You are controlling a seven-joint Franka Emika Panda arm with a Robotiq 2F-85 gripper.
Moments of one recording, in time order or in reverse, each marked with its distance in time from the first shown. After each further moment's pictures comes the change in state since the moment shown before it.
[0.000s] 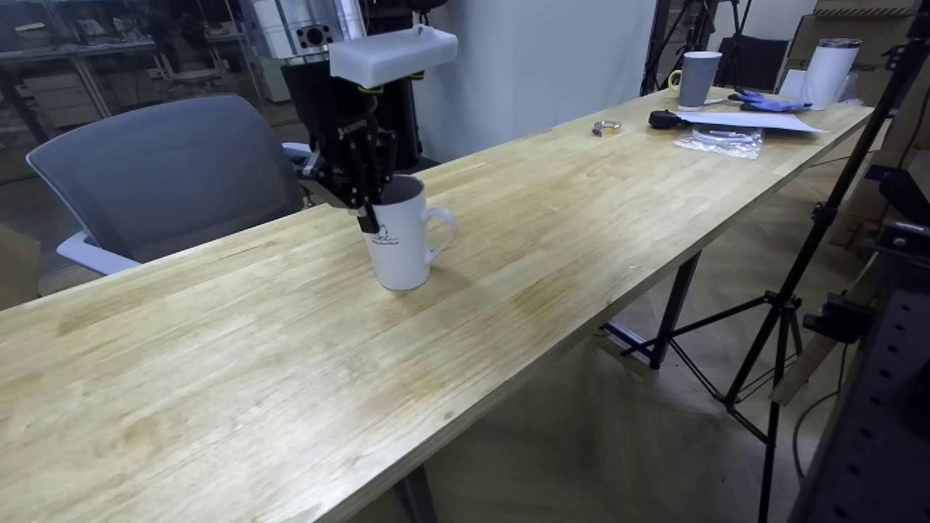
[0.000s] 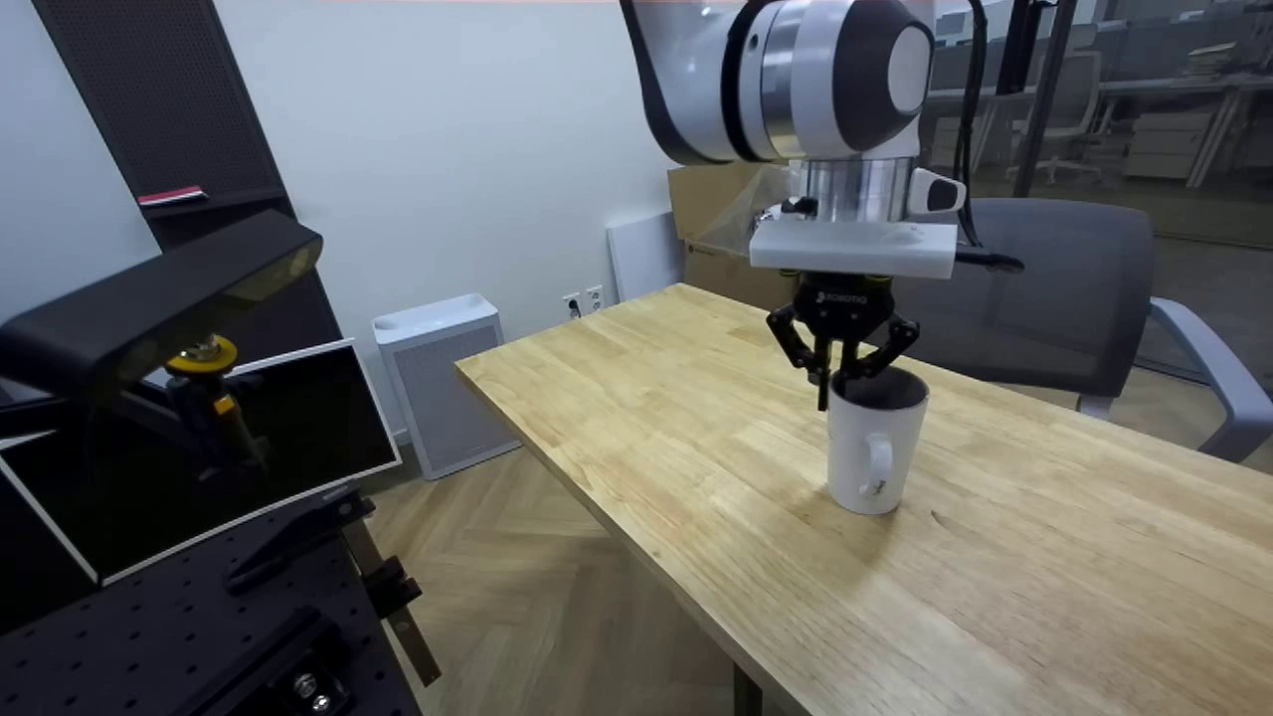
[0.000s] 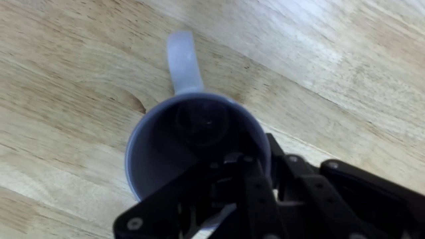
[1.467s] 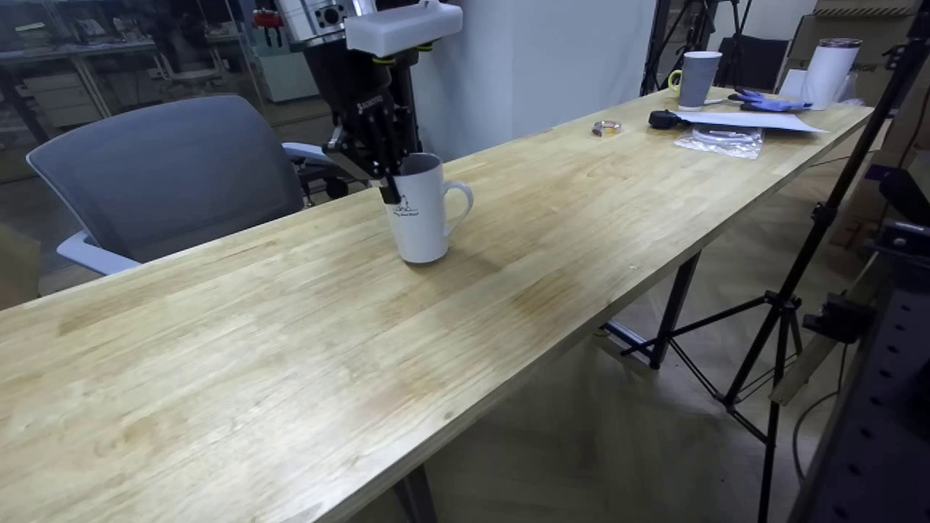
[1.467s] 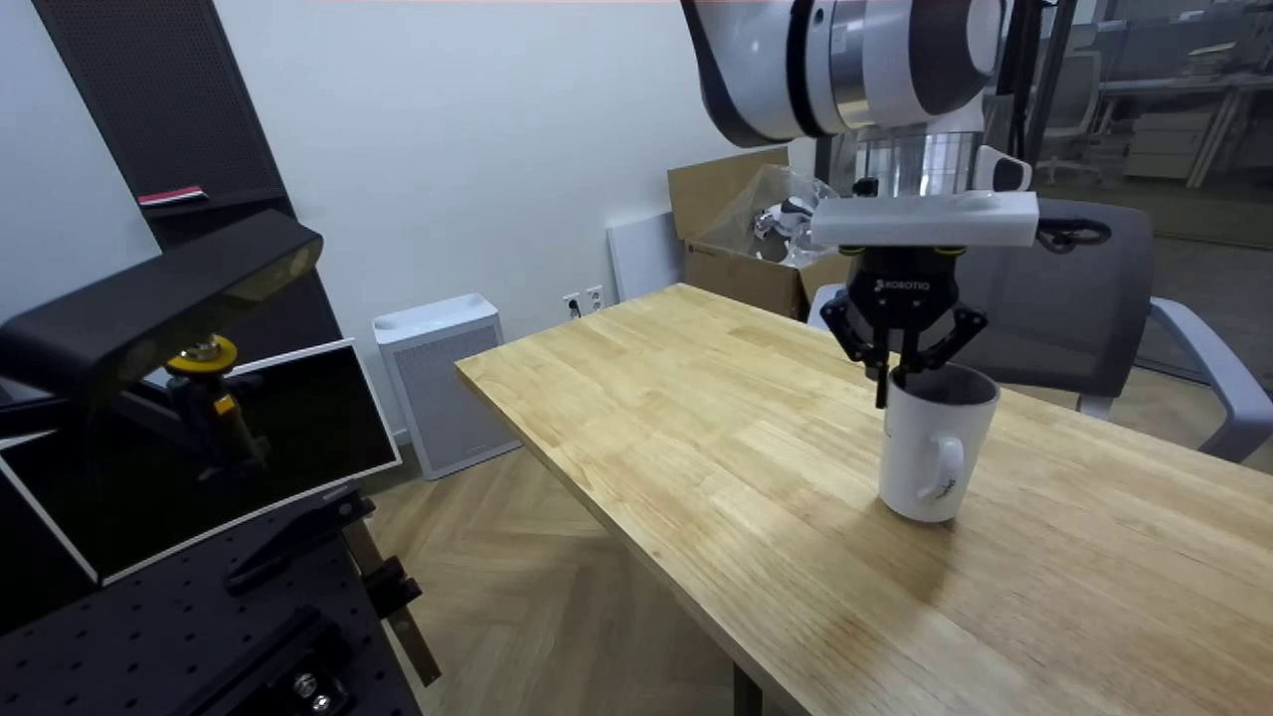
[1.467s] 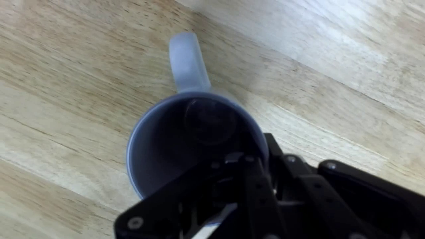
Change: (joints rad) arm -0.003 0.039 -0.053 0.127 -0.040 -0.138 0.004
